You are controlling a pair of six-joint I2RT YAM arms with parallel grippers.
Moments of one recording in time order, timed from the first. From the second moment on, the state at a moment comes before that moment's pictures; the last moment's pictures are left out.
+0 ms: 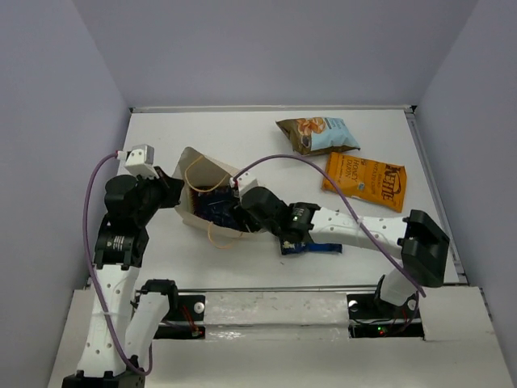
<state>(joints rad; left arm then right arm) -0.03 0.66 0.85 -0.51 0.23 -0.35 1.13 1.61 1.21 -0.25 0.37 0.25</state>
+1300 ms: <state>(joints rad) -0.07 0.77 0.92 -0.47 0.11 -0.18 1.08 2.28 1.97 -0.63 0.51 0.14</state>
